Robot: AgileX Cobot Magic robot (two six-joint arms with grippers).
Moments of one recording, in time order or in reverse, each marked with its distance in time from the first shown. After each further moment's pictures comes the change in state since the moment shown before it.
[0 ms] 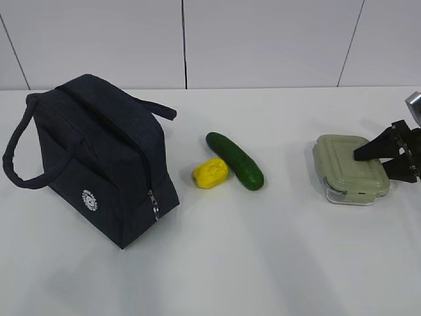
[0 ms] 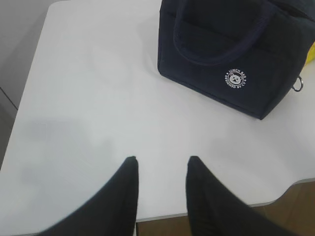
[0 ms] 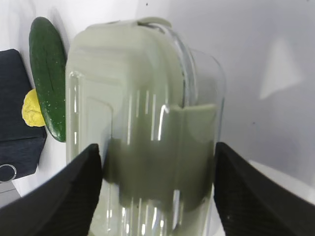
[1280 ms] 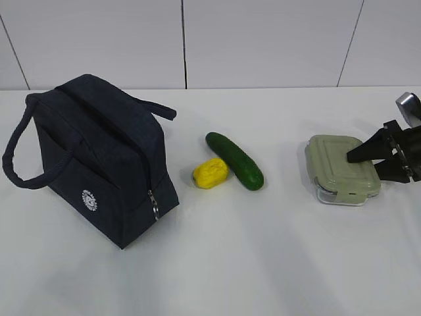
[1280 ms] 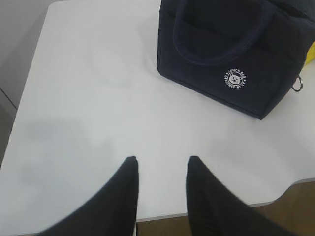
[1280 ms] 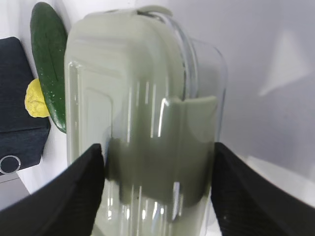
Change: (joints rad) left arm 0.000 0.000 0.000 0.000 0.000 0.000; right arm 0.033 0.000 -0.002 -0.027 0.010 0.039
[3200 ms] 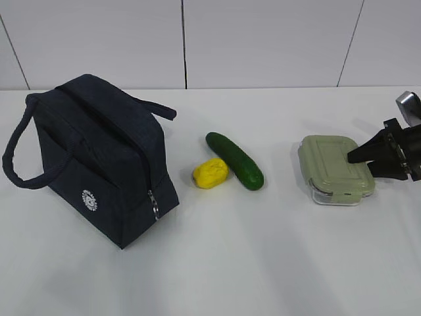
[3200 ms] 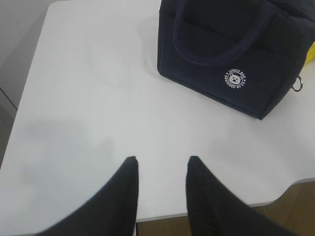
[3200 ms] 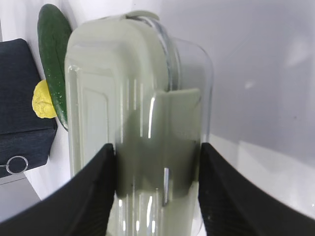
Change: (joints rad) left arm 0.000 0.000 0.000 0.000 0.000 0.000; right arm 0.000 0.000 -0.002 0.008 0.009 0.010
